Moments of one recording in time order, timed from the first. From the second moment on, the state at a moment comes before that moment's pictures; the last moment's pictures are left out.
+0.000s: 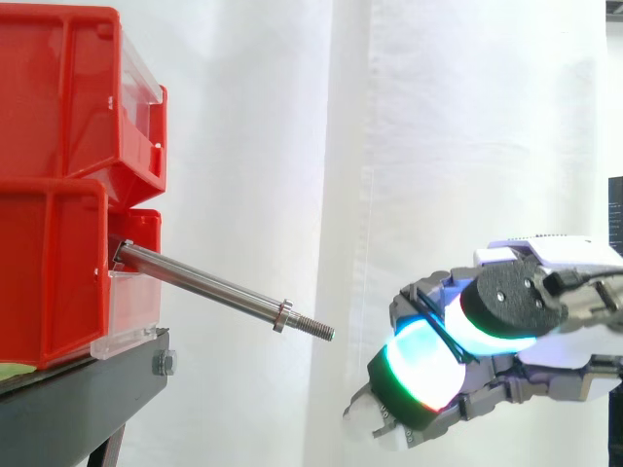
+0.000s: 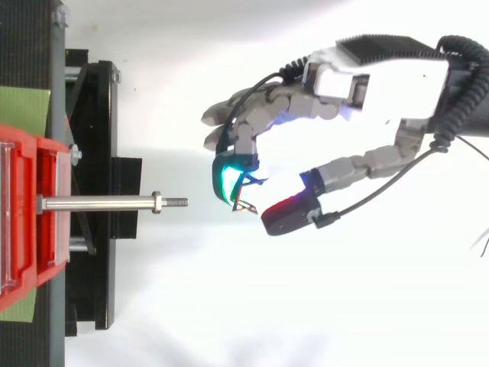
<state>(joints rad) 0.03 -2.23 -1.44 -2.55 -1.57 -0.46</state>
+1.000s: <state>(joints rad) 0.09 -2.20 -1.44 -2.74 -1.36 0.01</state>
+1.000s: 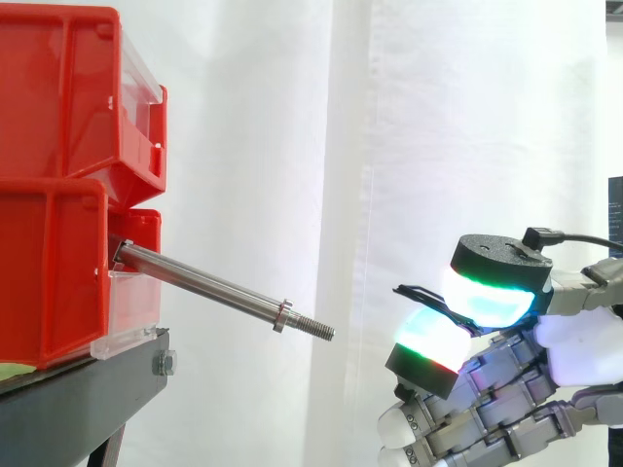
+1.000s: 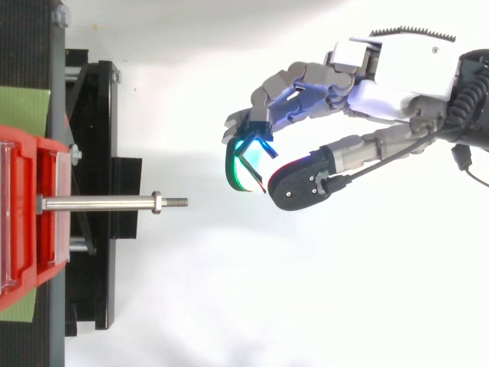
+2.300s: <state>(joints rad) 0.09 -2.20 -1.44 -2.75 -1.35 0.03</state>
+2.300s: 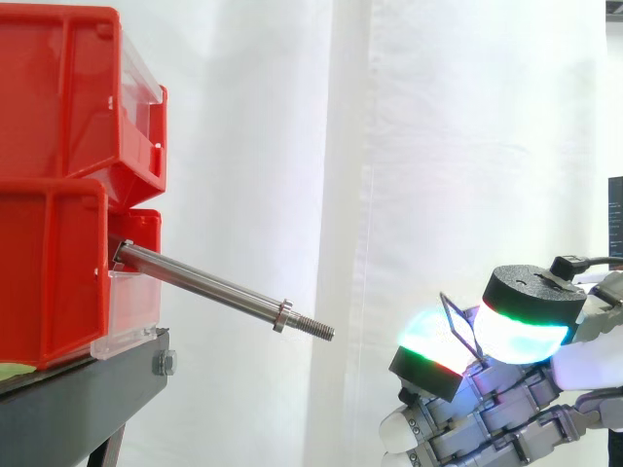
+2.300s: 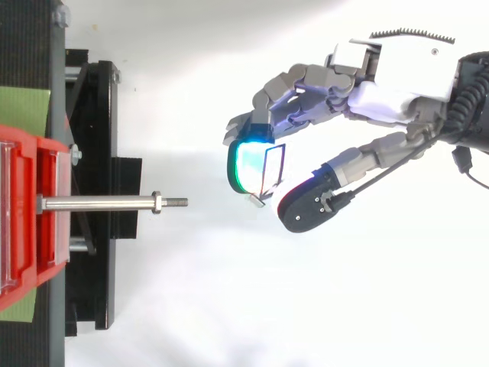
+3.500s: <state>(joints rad) 0.09 -2.20 -1.44 -2.76 -1.35 0.03</state>
